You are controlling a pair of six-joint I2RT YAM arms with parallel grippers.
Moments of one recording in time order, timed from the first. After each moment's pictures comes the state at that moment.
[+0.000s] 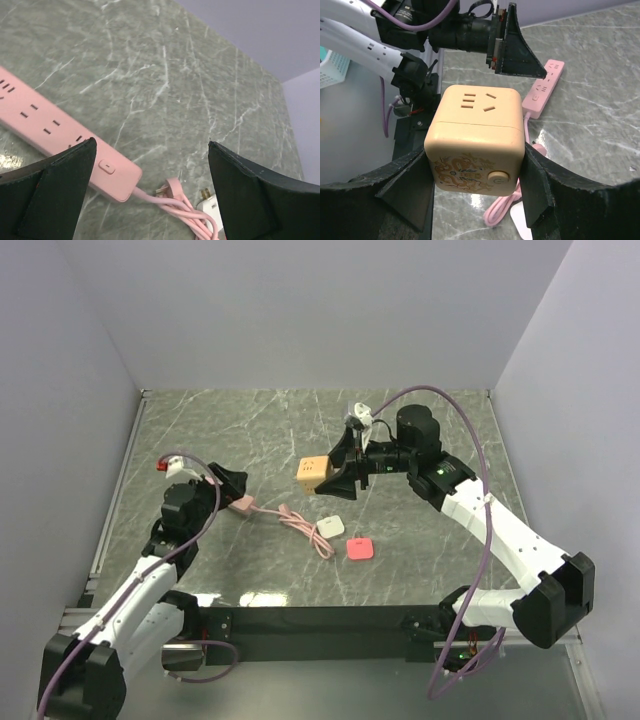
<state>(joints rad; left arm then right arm) -0.24 0.81 0.36 0.22 -0.05 -0.68 0.56 1.25 1.13 -0.11 -0.96 -0.01</state>
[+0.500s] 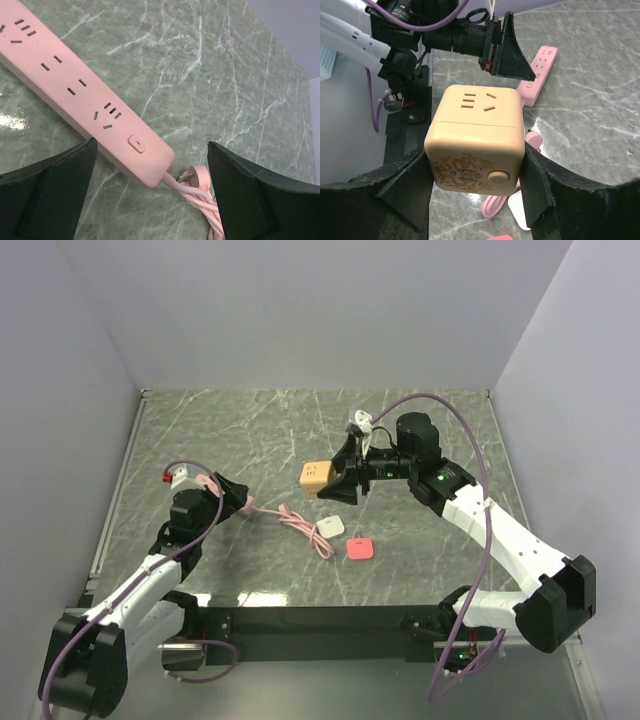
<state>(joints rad) -0.24 0.88 0.28 0.24 -0.08 -0.77 0.56 1.23 1.07 -0.12 -0.91 -0.03</state>
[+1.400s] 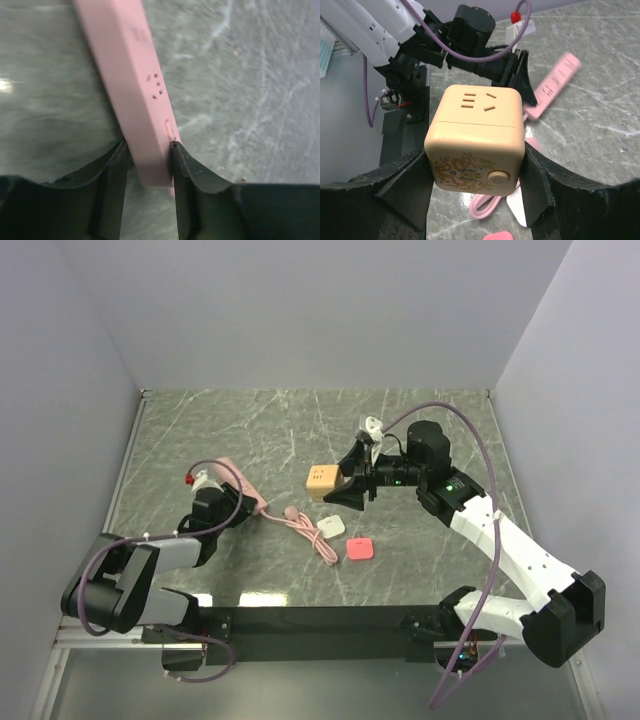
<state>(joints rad) -0.28 1.33 0.26 0.56 -0.03 -0.86 0.54 1.15 0.99 -0.08 -0.91 -0.04</state>
